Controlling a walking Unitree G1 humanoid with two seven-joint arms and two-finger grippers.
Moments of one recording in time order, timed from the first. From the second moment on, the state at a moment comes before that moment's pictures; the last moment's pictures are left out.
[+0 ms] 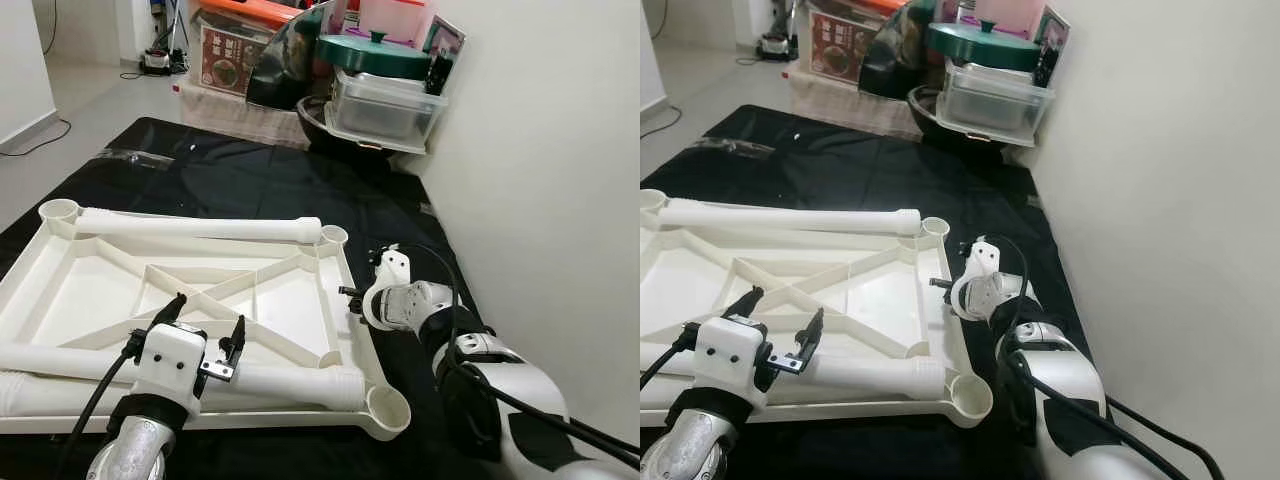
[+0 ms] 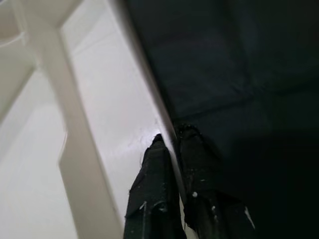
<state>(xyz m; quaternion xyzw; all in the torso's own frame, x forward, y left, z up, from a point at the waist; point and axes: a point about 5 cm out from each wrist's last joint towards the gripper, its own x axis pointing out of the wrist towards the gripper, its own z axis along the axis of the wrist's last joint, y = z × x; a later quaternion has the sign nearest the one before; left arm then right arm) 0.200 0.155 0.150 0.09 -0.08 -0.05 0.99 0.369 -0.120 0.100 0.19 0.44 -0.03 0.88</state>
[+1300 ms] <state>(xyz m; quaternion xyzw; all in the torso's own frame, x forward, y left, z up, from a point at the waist) 0.202 0.154 0.146 0.08 -0.08 -0.05 0.99 0.402 -0.110 0.199 0.15 0.23 0.18 0.94</state>
